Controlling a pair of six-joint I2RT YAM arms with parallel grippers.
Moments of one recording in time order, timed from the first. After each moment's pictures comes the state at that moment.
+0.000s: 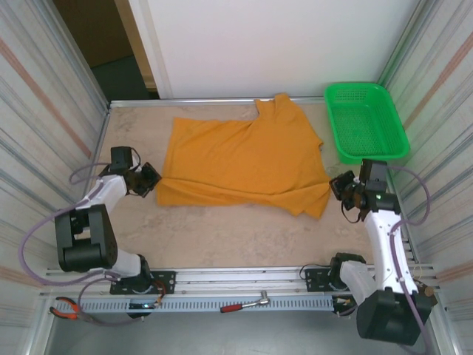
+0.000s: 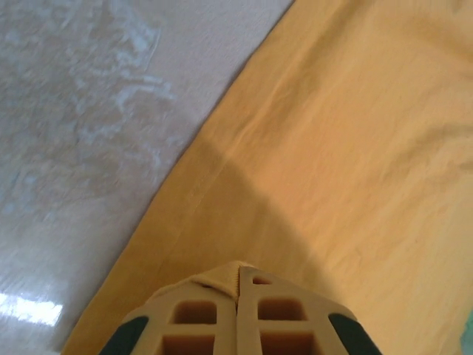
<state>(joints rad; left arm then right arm) 0.13 1.46 0.81 -0.39 0.38 -0.69 -0.14 0.91 0.76 -0.70 -0.28 0.93</state>
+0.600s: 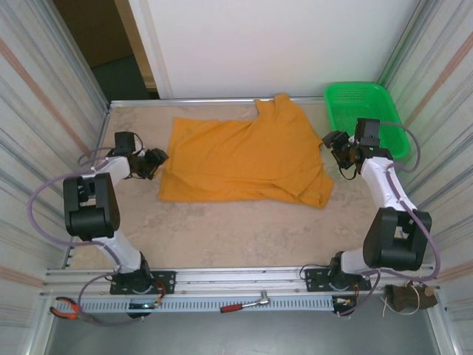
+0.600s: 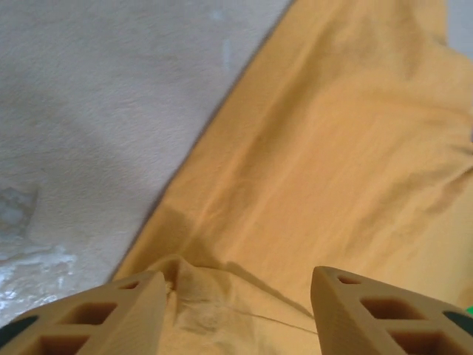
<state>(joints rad) 0.13 1.69 1.00 -0.29 0.45 -0.68 -0.11 1.39 1.07 -0.47 -0.26 0.80</state>
